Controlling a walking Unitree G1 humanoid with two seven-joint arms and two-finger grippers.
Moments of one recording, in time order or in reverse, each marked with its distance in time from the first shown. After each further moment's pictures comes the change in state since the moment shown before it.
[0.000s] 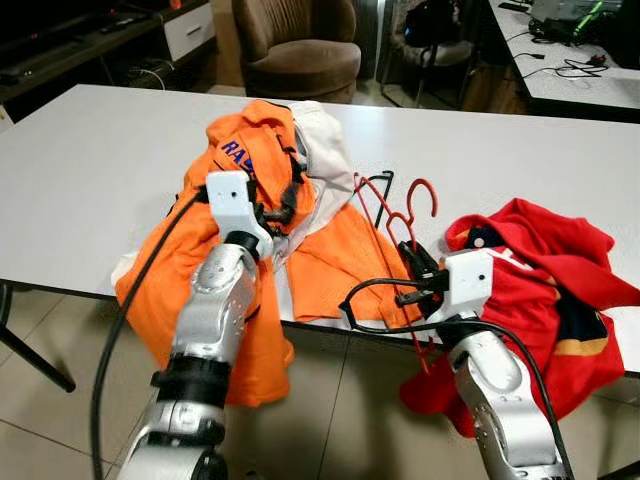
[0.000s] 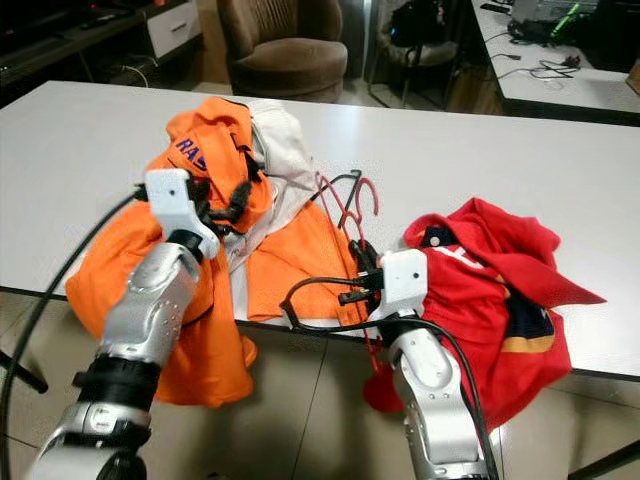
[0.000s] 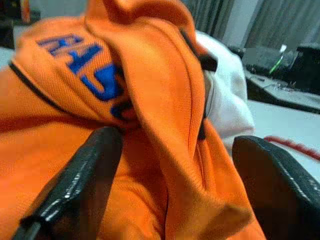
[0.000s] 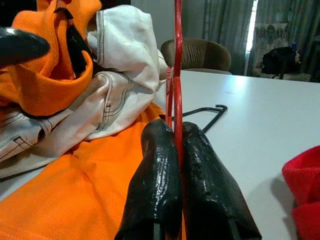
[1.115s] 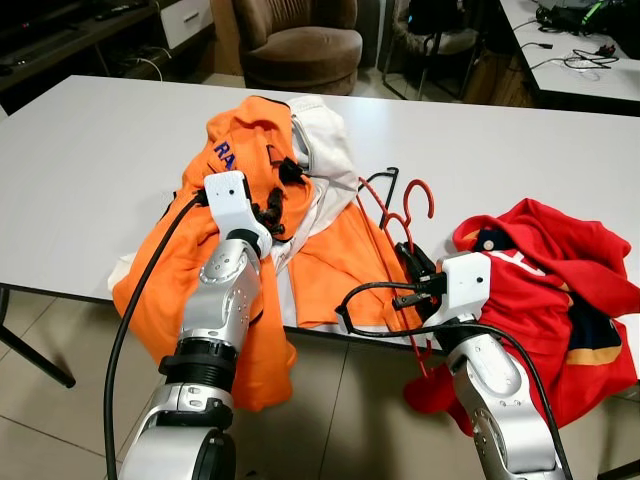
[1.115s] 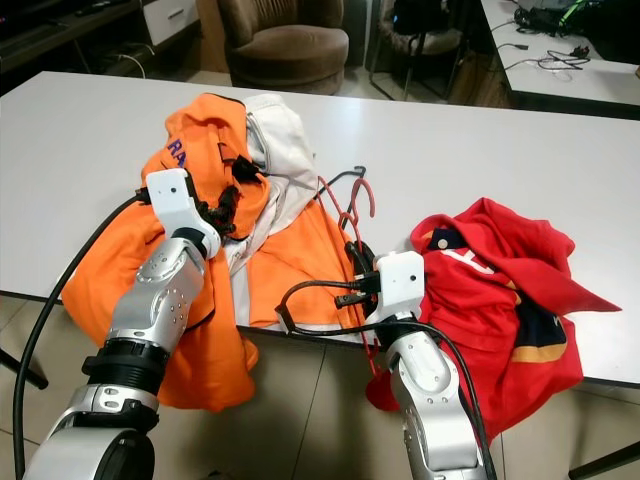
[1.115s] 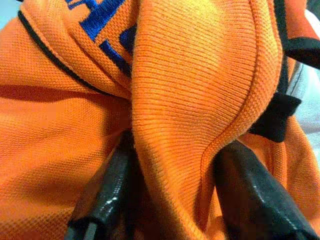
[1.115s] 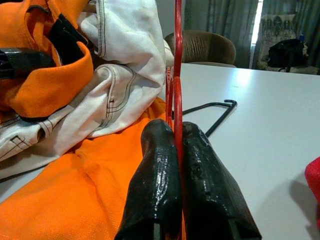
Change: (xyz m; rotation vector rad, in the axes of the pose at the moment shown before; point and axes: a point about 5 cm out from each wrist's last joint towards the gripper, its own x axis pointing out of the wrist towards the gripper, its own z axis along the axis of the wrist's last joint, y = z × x) left arm 0.008 0.006 -0.005 -0.058 0.059 0.135; right arm -0.003 0.003 0.001 -0.007 0.002 0.012
